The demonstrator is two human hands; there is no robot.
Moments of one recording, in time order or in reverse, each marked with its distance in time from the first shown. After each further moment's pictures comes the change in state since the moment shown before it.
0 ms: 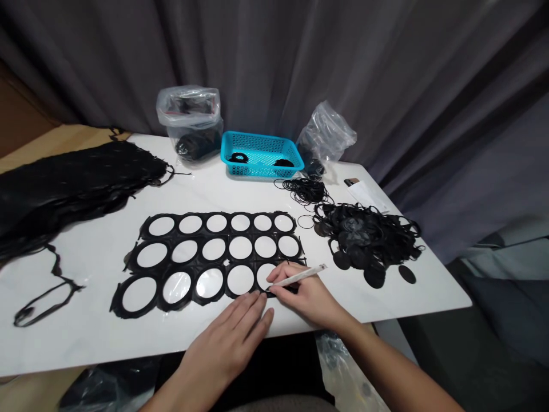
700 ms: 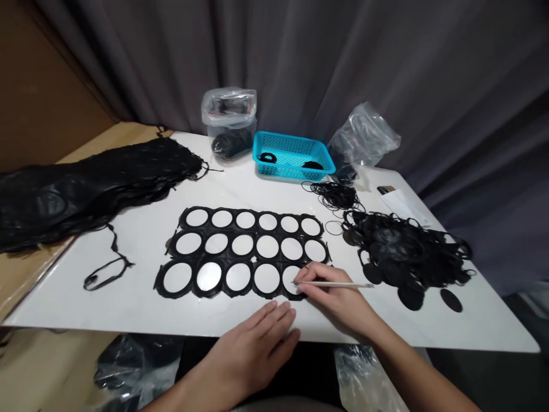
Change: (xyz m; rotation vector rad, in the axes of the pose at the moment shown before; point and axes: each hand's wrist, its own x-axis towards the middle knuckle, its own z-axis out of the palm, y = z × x) left_hand -0.002 0.019 0.010 -0.132 0.094 -0.065; right_hand 0.006 -0.007 -0.011 0.071 -0.066 0.071
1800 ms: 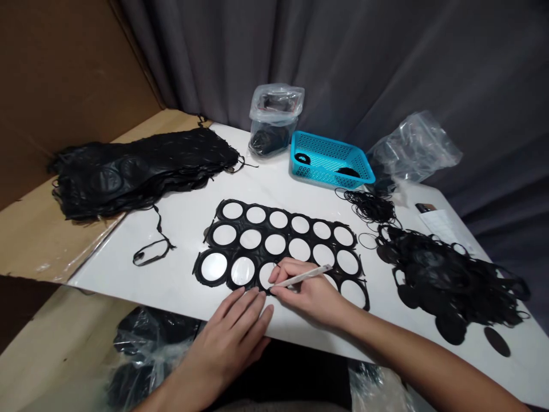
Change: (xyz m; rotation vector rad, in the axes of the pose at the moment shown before) left_hand -0.060 -0.024 -0.029 0.174 0.189 -0.240; right_hand 0.055 -0.031 0.077 -0.107 -0.293 -0.204
